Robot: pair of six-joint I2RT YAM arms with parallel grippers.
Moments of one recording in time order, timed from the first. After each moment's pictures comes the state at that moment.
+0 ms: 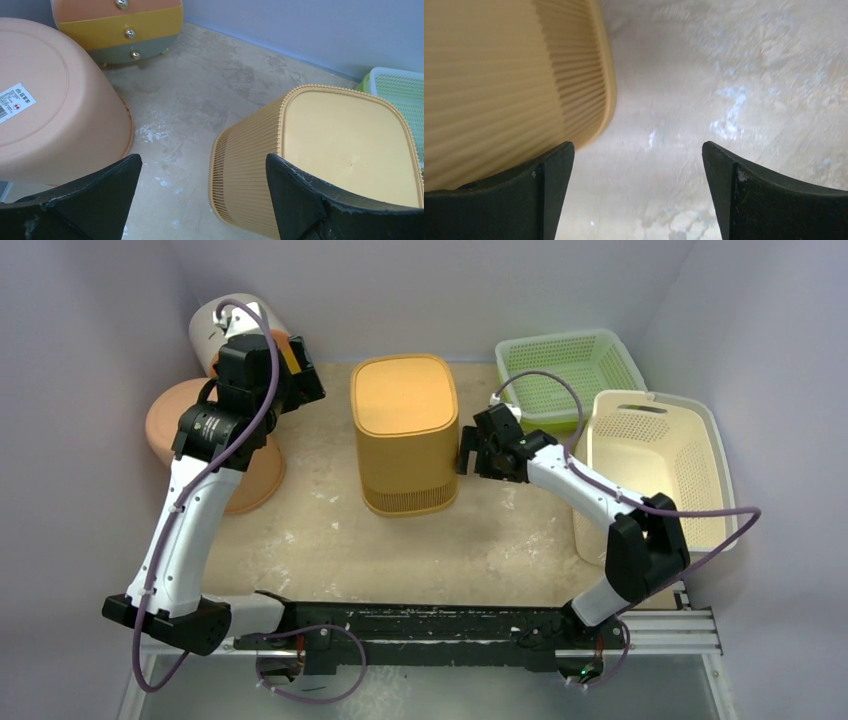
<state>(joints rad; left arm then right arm) -0.34 1.28 1.74 -0.91 -0.43 -0.43 0.52 1.59 1.20 -0.57 0.23 0.60</state>
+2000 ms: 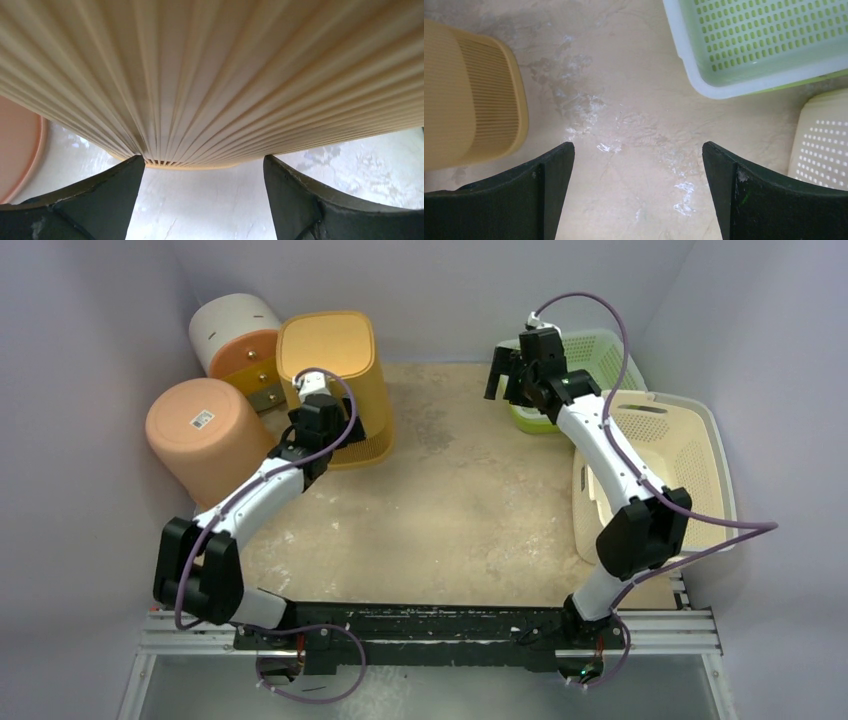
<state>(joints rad) -0.34 1.39 0.98 -0.13 -0.33 -0.47 0.33 1.69 1.69 -0.68 0.22 0.39</state>
